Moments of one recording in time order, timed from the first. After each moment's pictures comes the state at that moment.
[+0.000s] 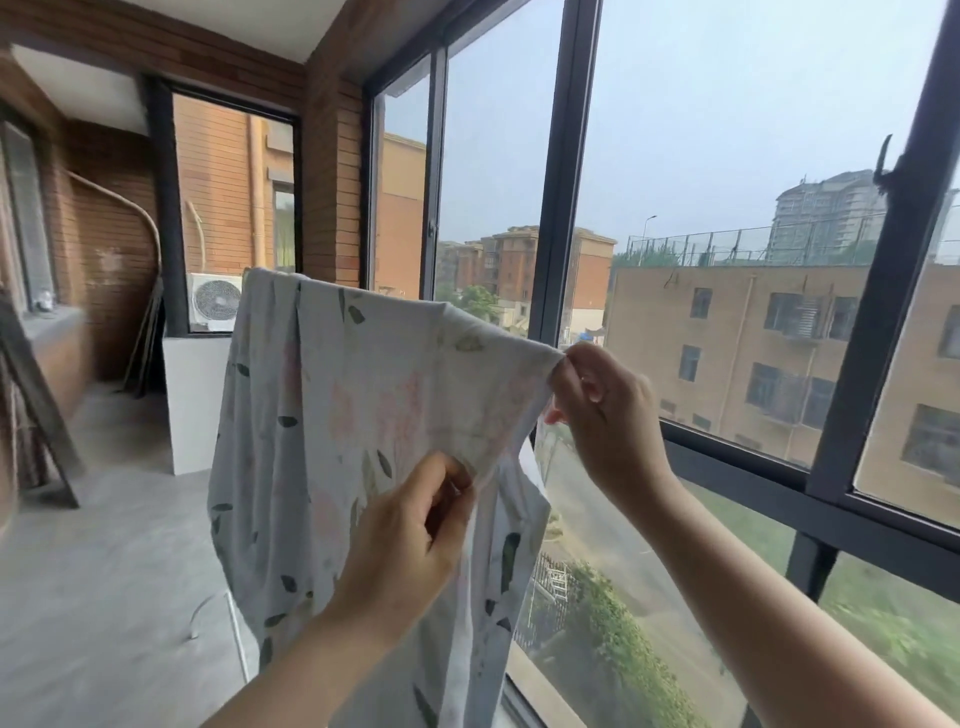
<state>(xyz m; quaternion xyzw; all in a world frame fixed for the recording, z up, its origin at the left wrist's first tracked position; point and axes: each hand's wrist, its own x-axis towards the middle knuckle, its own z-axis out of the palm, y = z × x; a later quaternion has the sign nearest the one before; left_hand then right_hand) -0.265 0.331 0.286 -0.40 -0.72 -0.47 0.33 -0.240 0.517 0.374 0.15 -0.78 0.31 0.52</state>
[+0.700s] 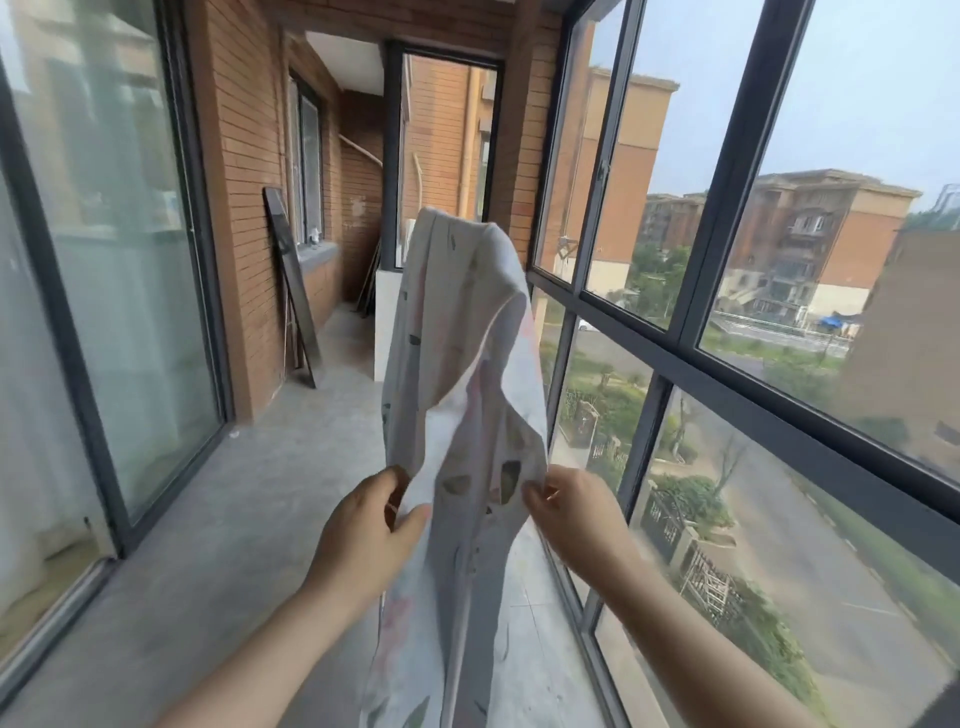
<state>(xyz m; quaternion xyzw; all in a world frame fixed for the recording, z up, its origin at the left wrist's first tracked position) -0.216 0.373 0.207 0.01 -0.88 -0.39 0.26 -0.274 0.583 0.229 0.15 -0.94 0.25 0.19</state>
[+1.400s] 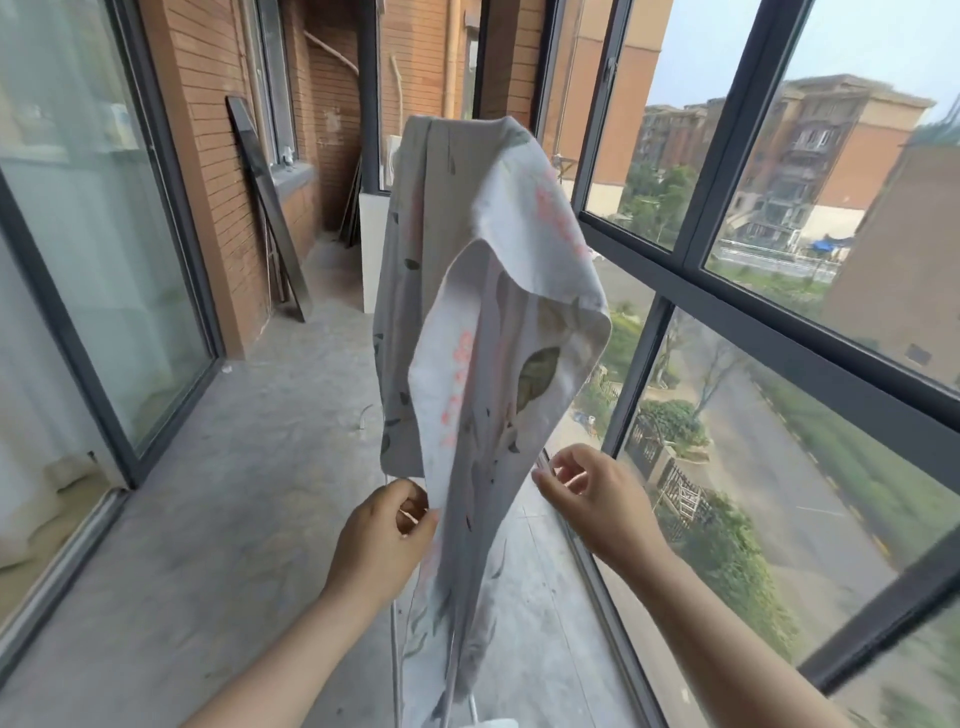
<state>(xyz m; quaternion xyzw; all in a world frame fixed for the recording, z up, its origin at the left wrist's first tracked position) -0.190 0.363 0.126 0.04 -0.89 -0.43 0.16 -0.230 0.590 0.174 0.09 -0.94 0.30 0.14</state>
